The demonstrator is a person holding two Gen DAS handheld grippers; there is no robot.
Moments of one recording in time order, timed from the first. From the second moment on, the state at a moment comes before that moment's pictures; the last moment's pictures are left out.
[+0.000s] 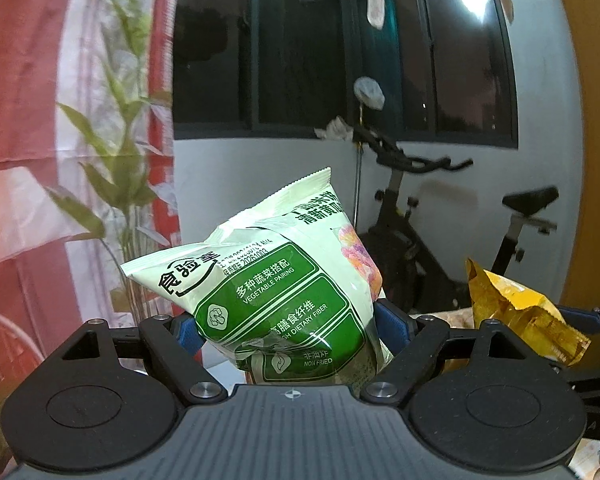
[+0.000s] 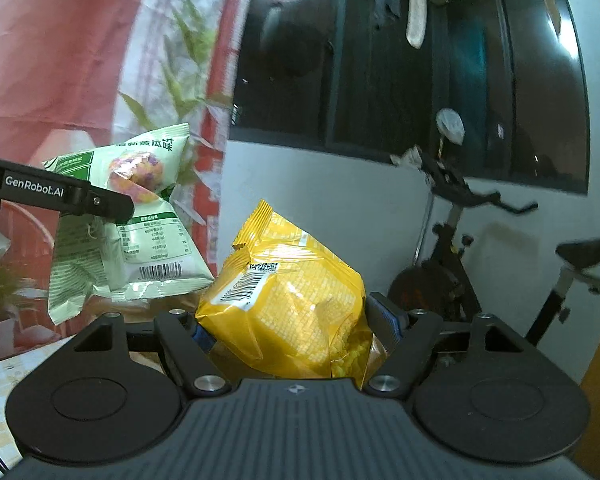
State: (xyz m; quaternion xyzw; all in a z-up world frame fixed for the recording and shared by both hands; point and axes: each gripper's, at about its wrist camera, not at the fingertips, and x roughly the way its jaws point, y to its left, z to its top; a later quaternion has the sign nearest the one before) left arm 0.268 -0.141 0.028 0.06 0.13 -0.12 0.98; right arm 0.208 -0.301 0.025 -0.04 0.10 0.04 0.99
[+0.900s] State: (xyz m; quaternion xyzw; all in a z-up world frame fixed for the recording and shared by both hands) left arm 0.303 -0.134 0.016 0.04 0.20 -0.14 0.97; right arm 0.235 -0.325 0.022 0.03 0.15 0.03 0.99
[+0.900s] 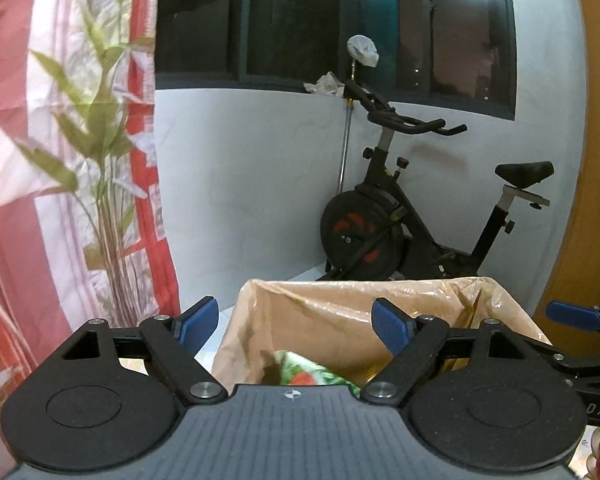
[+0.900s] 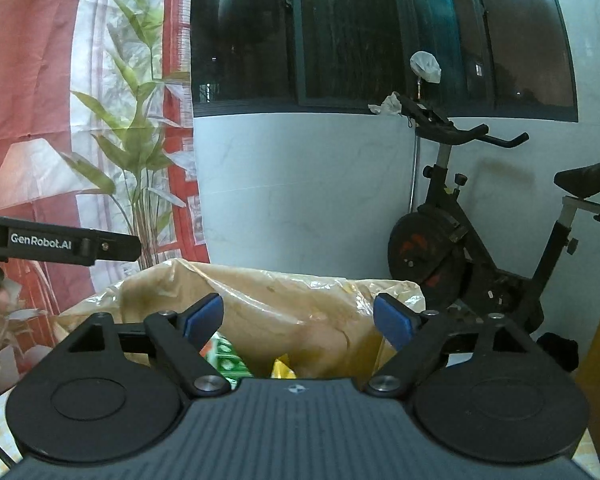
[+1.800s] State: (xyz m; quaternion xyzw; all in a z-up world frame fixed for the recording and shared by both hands) left arm 0.234 -0.037 0.006 -0.01 0.26 -0.10 0.96; right arm 0.168 -0.305 0.006 0.05 0.22 0.05 0.97
